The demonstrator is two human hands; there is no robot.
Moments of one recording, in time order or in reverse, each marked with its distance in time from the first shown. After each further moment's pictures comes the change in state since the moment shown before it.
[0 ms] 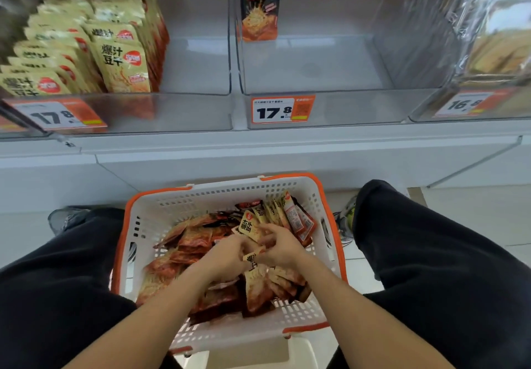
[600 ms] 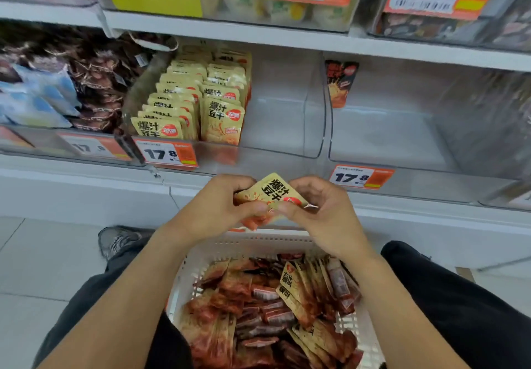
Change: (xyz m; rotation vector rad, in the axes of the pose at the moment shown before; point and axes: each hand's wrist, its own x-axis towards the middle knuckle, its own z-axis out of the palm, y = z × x) left_hand -0.098 0.014 -0.209 -0.501 0.464 0.403; right_hand -0.065 -0.231 -0.026 0.126 0.297 -0.697
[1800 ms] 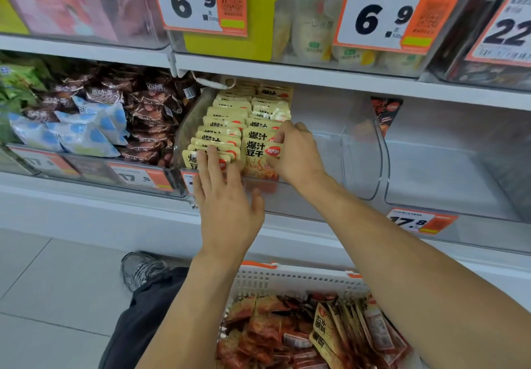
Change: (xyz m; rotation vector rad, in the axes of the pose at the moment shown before) left_hand 0.031 -0.040 -0.041 0.664 0.851 0.068; right_hand 0.177 -0.052 0.089 -0.780 0.141 -0.197
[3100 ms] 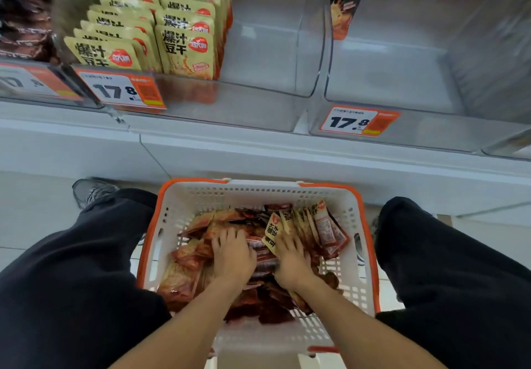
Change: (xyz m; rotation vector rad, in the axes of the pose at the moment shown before) left_hand -0.251 -0.016 0.141 0.370 -0.904 -0.194; right_hand -0.334 0.206 0.132 -0.074 -0.894 0.501
